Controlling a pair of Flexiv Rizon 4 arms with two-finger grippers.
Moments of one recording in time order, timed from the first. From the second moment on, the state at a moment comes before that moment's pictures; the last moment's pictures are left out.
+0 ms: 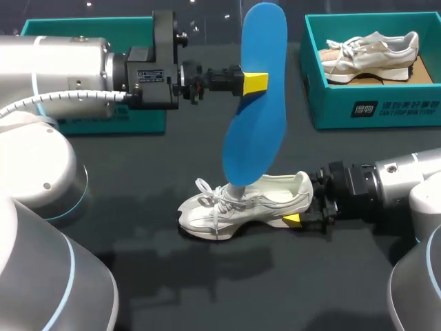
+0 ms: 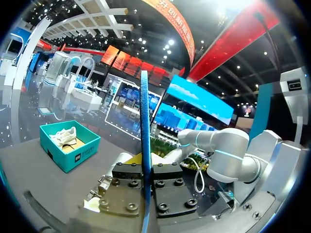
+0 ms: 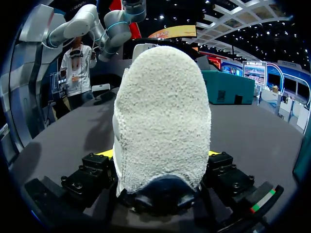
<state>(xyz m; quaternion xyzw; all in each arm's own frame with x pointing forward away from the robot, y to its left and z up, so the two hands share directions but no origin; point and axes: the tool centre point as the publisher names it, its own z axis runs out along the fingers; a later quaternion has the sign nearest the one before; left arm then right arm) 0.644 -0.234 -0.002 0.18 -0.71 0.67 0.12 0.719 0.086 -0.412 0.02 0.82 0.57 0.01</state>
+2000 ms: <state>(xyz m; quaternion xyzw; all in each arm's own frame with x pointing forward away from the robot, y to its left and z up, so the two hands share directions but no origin) 0.645 -0.234 -0.002 0.18 -0.71 0.67 0.13 0.707 0.041 -0.334 0.16 0.97 0.17 -0.10</state>
